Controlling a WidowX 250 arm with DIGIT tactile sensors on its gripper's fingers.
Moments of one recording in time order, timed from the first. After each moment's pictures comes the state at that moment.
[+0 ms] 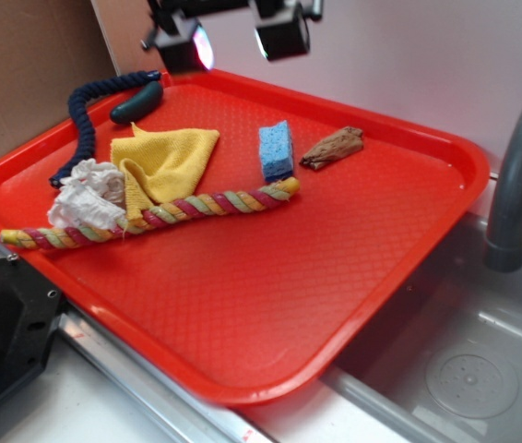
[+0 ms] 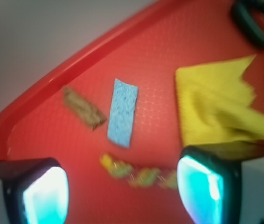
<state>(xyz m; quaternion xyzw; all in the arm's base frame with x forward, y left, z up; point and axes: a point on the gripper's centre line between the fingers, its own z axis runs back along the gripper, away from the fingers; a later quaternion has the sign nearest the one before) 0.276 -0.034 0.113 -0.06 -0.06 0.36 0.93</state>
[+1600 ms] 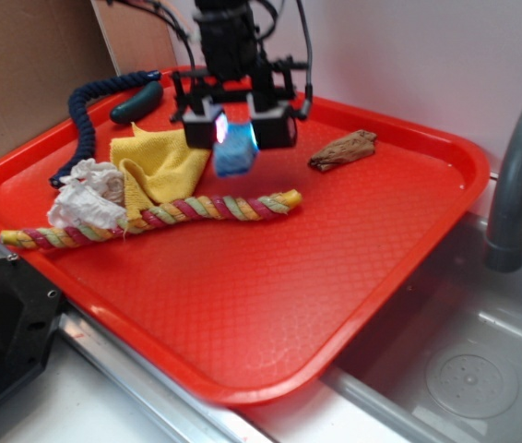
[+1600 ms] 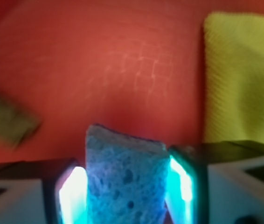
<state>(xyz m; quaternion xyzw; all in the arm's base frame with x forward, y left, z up) 0.264 -0.035 0.065 -0.07 0.05 0.24 0.97</state>
